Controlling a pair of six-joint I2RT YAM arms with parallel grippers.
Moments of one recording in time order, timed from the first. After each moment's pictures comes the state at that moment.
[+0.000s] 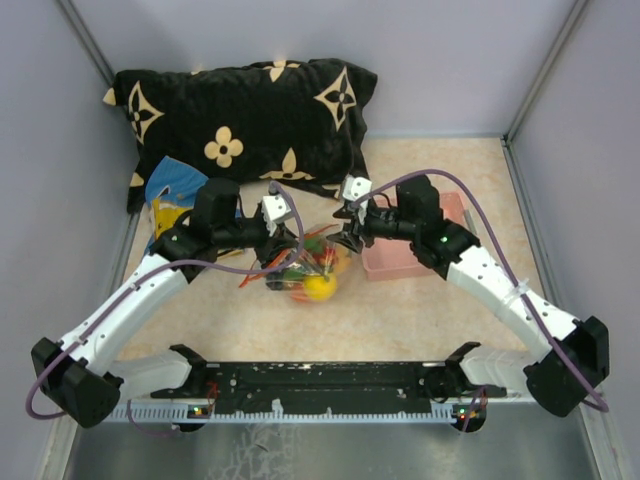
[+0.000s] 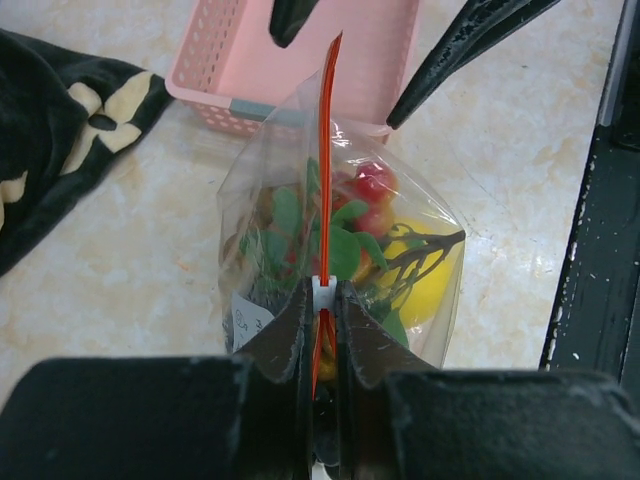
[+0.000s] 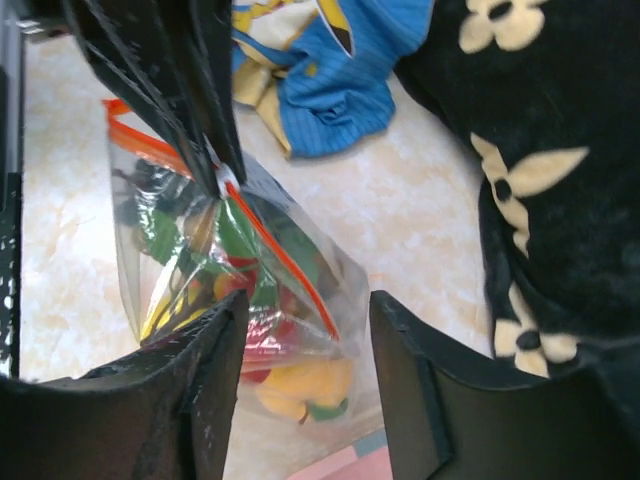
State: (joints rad) left arm -0.58 1.13 1.07 -0.46 0.54 0.37; right arm 0.61 1.16 1.01 -0.15 -0.58 -0.38
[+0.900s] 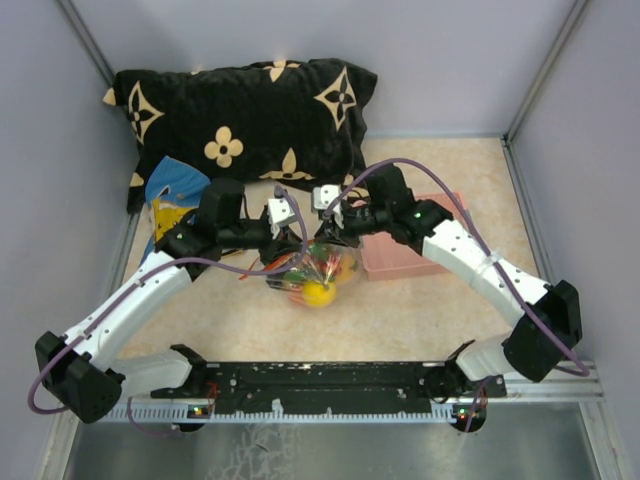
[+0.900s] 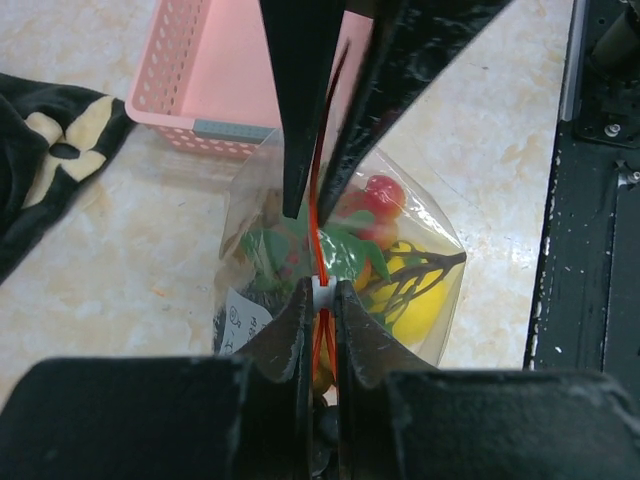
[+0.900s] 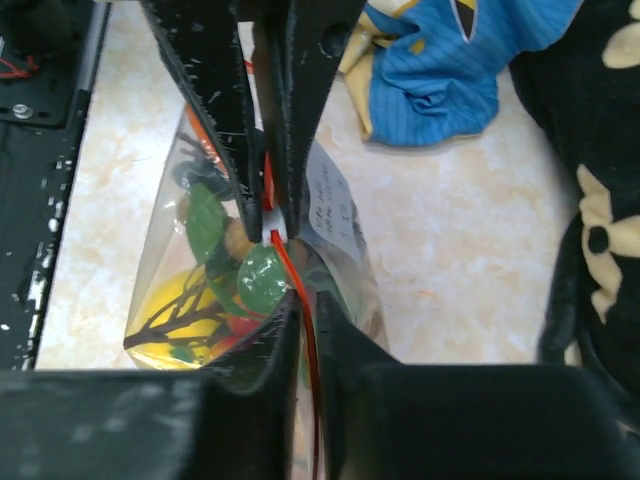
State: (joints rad) left arm -0.59 1.16 1.07 -0.45 0.63 0.39; right arm 0.67 1.38 1.24 -0.45 -0.77 -0.66
